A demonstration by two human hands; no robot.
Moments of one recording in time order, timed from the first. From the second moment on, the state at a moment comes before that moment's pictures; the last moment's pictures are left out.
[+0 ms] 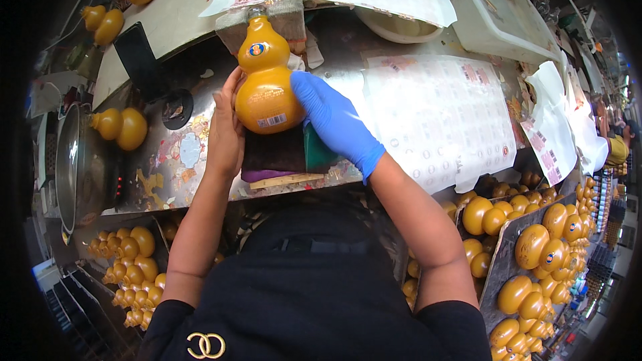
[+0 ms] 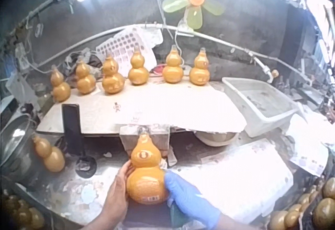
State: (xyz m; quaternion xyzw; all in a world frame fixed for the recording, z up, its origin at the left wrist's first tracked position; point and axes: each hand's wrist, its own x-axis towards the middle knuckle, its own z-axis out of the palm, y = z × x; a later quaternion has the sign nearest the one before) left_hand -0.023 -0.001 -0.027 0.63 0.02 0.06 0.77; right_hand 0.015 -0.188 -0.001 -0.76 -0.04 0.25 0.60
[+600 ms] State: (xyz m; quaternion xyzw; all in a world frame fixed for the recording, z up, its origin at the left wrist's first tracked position) left_hand -0.028 0.007 -0.022 0.64 -0.04 -0.03 0.76; right_hand -0.017 -0.190 0.041 -0.70 -0.16 -0.09 0.68
